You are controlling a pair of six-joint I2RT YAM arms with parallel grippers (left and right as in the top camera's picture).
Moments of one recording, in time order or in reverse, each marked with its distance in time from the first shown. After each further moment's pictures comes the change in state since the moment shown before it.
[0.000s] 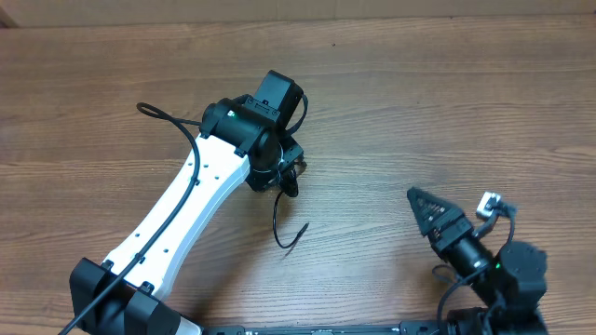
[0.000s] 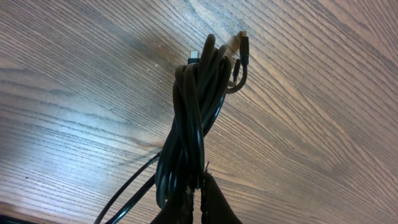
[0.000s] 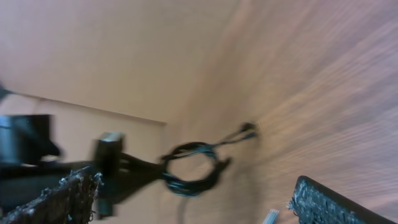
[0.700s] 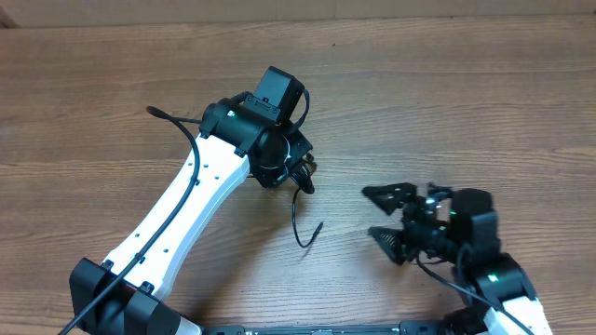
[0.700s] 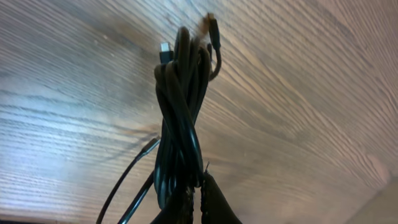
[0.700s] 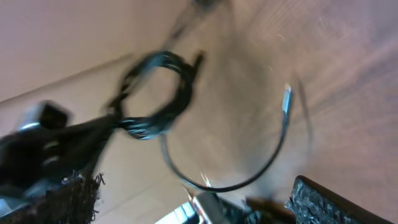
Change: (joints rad) left arm 0.000 0.000 0.000 0.076 0.149 0.000; right arm 0.219 0.523 0.051 0.097 -0.188 0.385
